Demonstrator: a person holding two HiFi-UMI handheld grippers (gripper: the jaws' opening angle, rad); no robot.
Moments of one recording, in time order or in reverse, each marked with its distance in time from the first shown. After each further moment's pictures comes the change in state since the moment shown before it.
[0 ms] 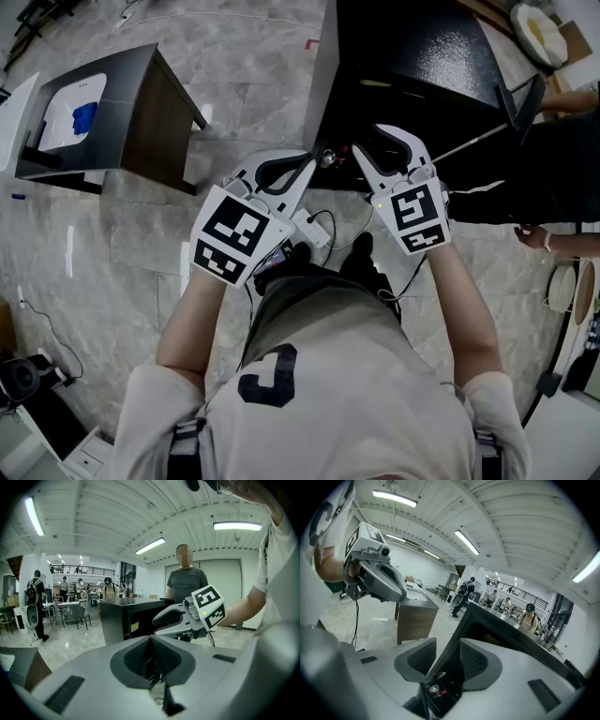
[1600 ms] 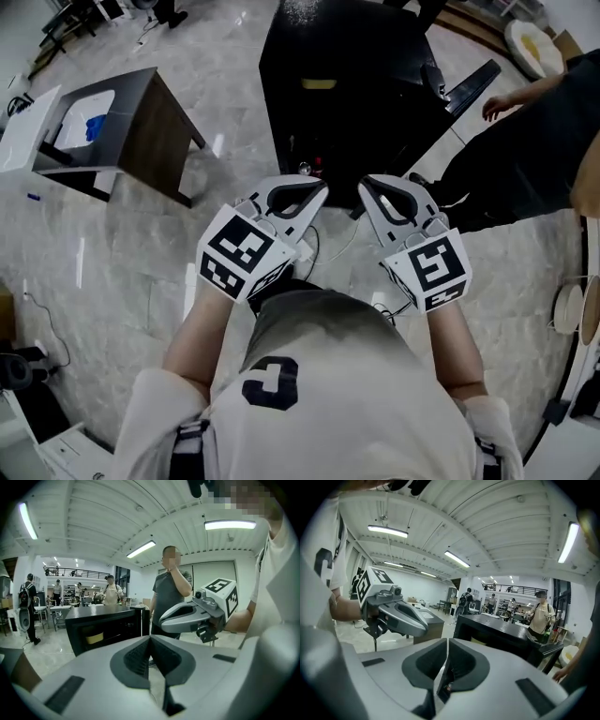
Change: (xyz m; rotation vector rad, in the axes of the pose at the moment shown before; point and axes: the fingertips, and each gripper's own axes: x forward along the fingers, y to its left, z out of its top) left arm 0.051 -0.205 0.056 0.017 -0.052 -0.045; right arm -0.230 -0.023 -0.041 0.176 -0.182 0.081
